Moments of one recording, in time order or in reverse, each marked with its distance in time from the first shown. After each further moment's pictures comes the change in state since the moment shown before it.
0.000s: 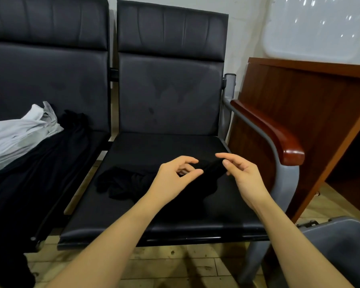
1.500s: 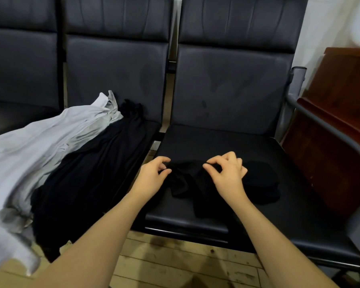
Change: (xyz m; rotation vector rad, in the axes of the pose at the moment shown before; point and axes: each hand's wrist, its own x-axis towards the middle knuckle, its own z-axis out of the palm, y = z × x) left_hand -0.042 -0.091 -0.155 0.469 0.250 -0.268; right_hand 0.017 0.028 0.175 -0.633 -0.023 -0.115
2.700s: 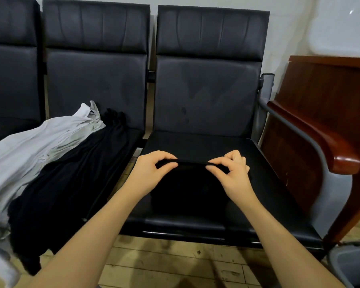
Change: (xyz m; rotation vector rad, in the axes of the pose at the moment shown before) left_hand -0.019 0.090 -0.005 -0.185 -0.048 0.207; right_hand -0.014 0.023 -0.077 0.161 0.013 -0.064
